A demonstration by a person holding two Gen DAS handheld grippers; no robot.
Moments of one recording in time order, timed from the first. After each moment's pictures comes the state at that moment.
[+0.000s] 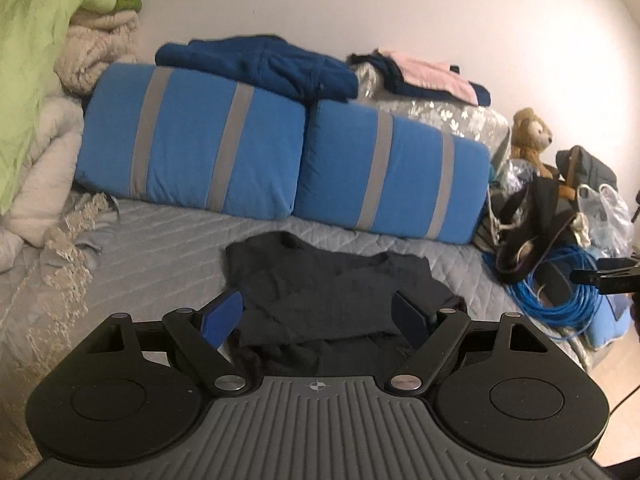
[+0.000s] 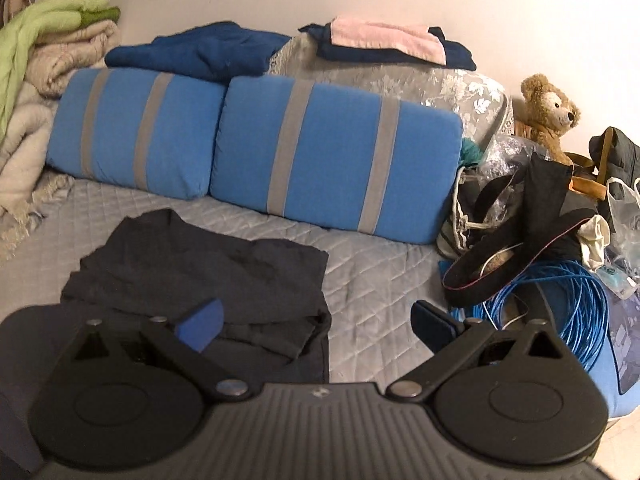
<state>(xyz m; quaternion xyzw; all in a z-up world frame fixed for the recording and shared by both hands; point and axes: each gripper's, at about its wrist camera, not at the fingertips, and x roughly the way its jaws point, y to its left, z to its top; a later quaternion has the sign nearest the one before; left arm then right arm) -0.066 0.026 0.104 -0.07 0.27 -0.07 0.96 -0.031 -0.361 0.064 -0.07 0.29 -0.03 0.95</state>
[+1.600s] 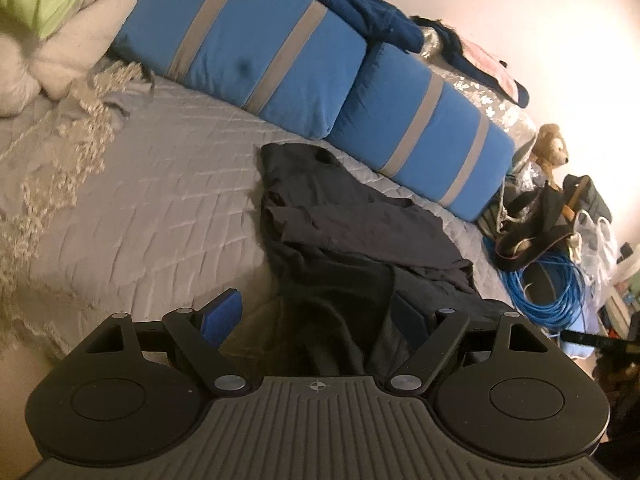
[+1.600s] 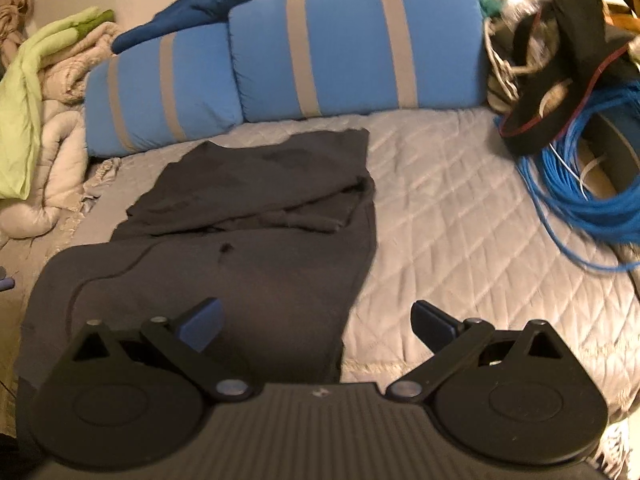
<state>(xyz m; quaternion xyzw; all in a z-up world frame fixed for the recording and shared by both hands) -0.083 0.118 0.019 -0.21 0.34 -0.09 0.91 -0.059 -0.443 -0.047 0.09 0.39 0.07 0.91</state>
